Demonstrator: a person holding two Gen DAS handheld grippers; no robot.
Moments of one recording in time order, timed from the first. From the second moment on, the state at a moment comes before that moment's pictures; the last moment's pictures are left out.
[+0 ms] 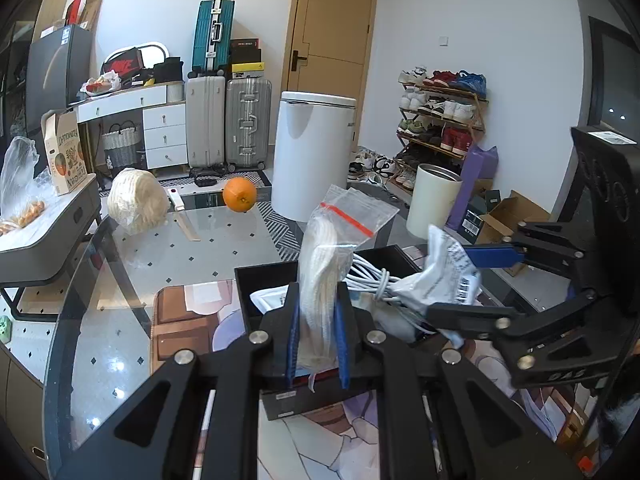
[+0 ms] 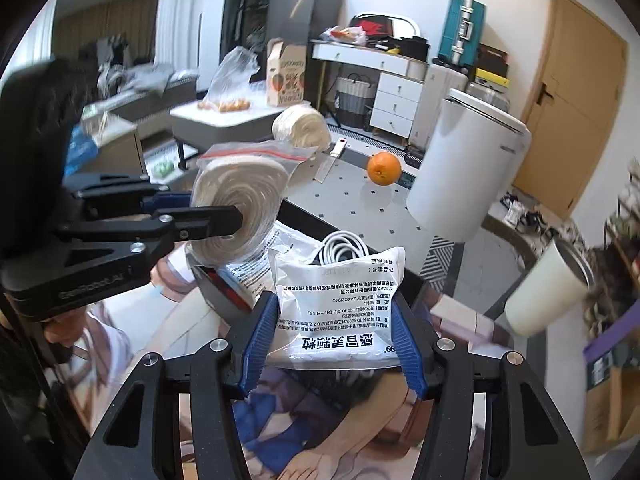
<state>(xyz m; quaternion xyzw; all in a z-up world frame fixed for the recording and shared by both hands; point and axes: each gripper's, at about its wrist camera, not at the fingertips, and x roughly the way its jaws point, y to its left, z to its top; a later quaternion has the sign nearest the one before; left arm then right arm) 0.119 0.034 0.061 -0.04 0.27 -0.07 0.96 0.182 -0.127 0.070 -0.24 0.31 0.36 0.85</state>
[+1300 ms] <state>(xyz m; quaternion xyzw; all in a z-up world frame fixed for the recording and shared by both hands) 0.145 0.033 0.047 -0.03 0.30 -0.07 0.95 0.191 -0.100 0.061 -0.38 0.29 0.39 0.79</state>
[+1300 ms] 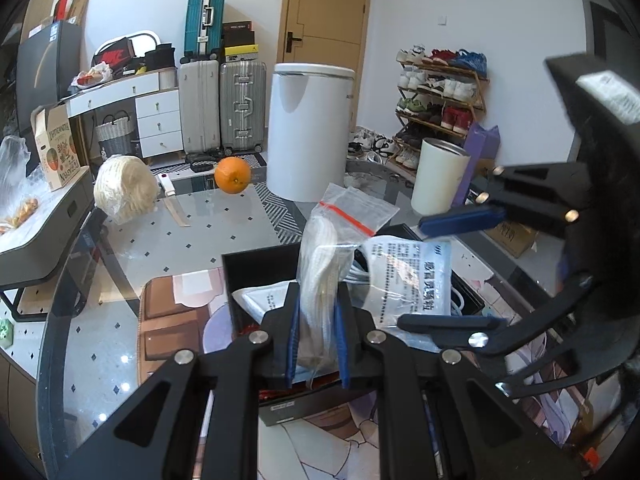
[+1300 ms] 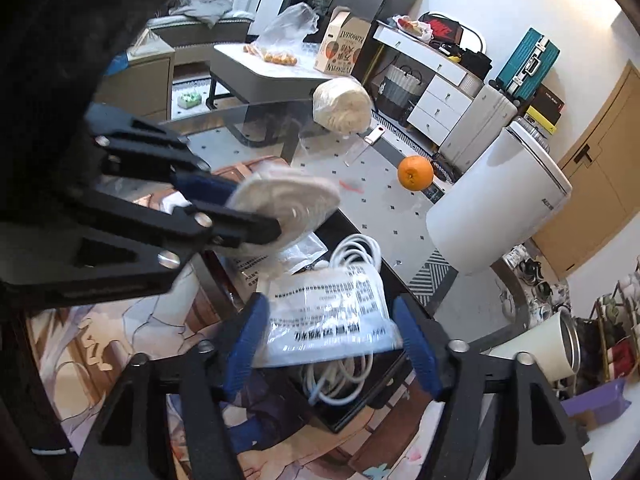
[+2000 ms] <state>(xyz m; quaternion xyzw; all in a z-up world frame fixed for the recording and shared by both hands) 0.118 0.028 0.037 -0.03 0.33 -0.05 0.94 0.168 -0.164 0.070 -0.24 0.27 0.35 0.86</state>
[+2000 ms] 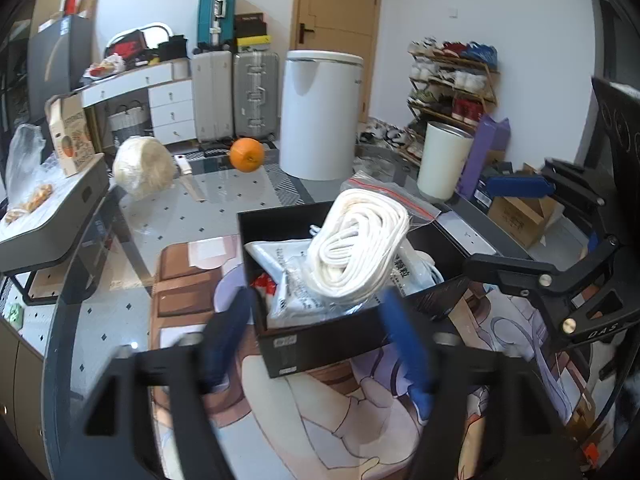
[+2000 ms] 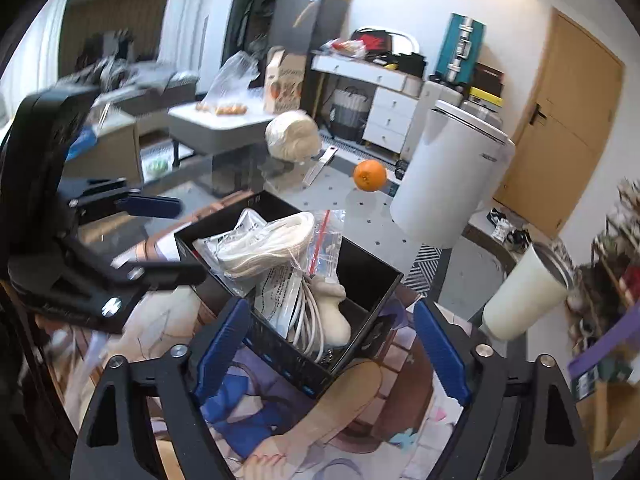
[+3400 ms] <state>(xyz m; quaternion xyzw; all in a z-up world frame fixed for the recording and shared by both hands) 0.075 0.029 0.022 -0.04 0.23 0.03 0.97 0.147 -0.193 0.026 -0.09 0.22 0.32 0.91</state>
